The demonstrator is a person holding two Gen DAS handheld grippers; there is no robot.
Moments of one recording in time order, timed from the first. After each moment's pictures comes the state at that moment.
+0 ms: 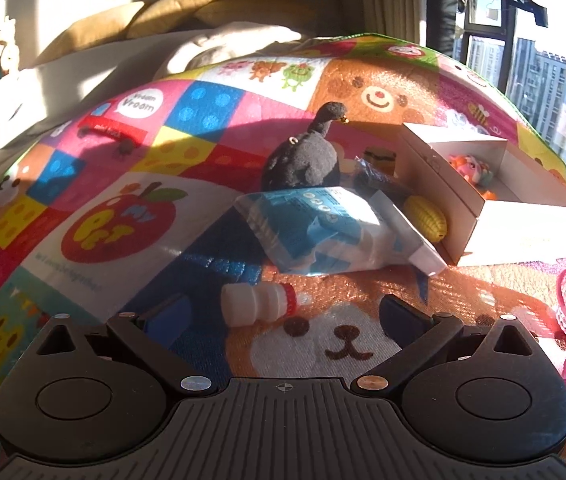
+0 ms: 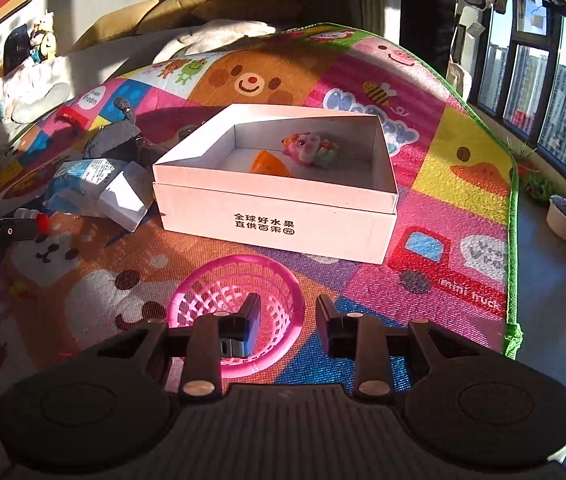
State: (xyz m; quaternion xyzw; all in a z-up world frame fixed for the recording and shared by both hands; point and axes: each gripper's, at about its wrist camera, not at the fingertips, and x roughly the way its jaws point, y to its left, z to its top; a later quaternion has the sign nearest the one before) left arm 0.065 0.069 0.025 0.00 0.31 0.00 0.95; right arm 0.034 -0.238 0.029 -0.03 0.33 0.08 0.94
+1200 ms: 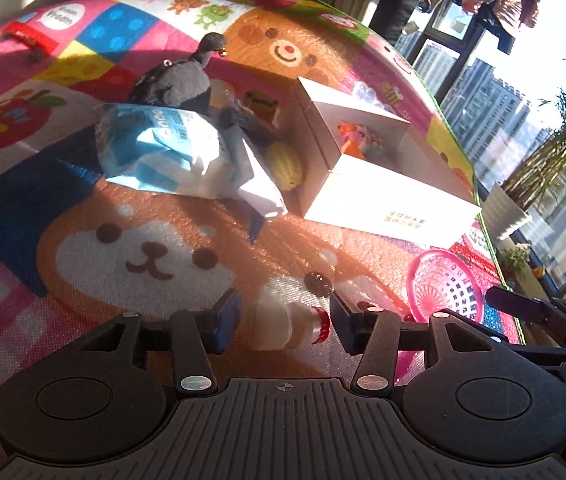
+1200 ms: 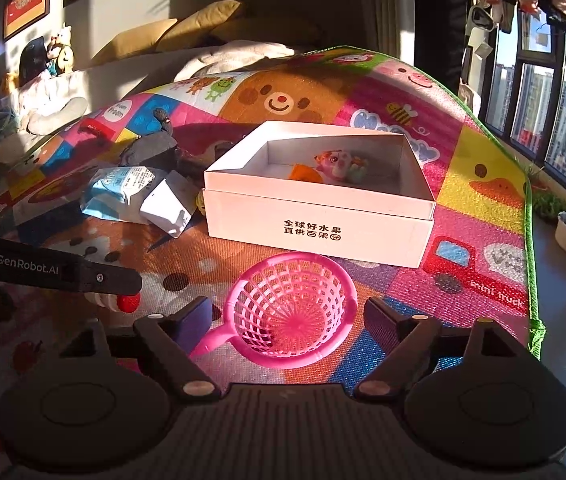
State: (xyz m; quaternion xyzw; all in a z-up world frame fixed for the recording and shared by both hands) left arm 0.044 0.018 0.012 -0.15 0.37 -0.12 0.91; right arm 0.009 -0.205 0.024 -0.05 0.30 0.11 0.95
